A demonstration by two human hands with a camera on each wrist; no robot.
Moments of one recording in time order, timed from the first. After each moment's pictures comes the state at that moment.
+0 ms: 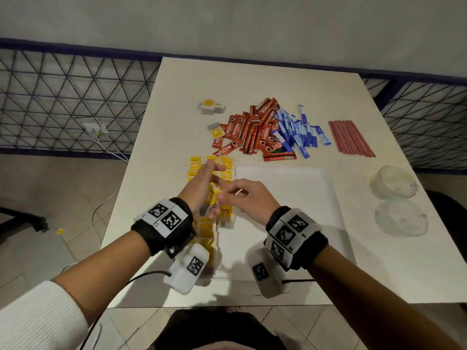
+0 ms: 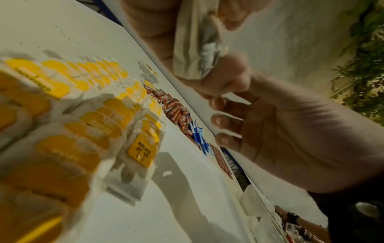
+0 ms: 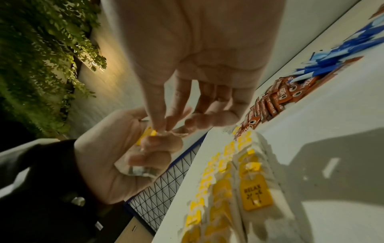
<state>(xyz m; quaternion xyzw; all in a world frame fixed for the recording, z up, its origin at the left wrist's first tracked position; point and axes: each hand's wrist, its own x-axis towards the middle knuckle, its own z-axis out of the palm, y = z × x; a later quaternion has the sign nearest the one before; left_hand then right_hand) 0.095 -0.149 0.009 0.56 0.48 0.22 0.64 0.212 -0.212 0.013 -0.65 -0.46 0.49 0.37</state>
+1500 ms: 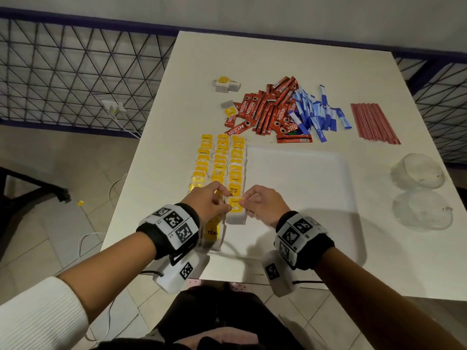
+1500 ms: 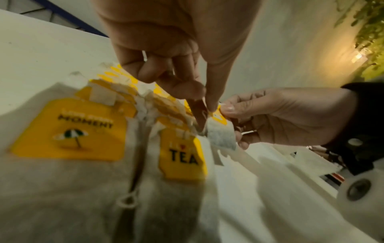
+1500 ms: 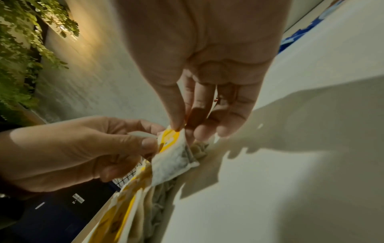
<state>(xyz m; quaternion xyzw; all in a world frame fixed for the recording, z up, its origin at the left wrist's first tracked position) 0.068 -0.186 -0.032 0.70 0.50 0.04 0.51 0.226 -0.240 -0.053 -0.71 -0.43 0.48 0.26</state>
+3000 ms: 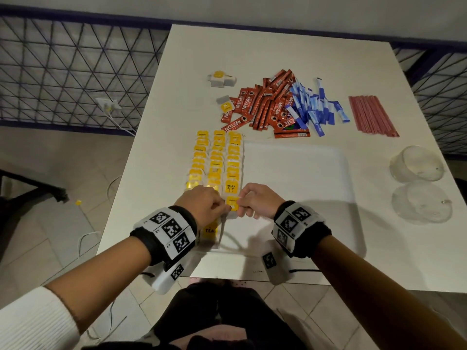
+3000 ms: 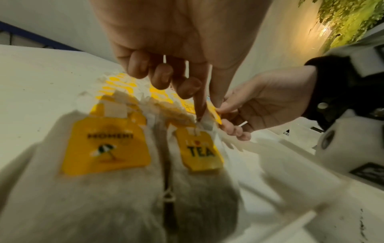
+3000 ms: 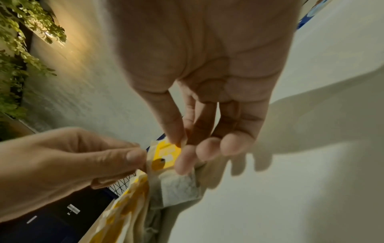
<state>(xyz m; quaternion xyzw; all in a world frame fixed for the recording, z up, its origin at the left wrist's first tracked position) 0.066 -0.186 -0.032 0.86 0.42 -0.09 0.29 0.224 -0.229 -0.036 -0.69 -0.39 0.58 0.19</state>
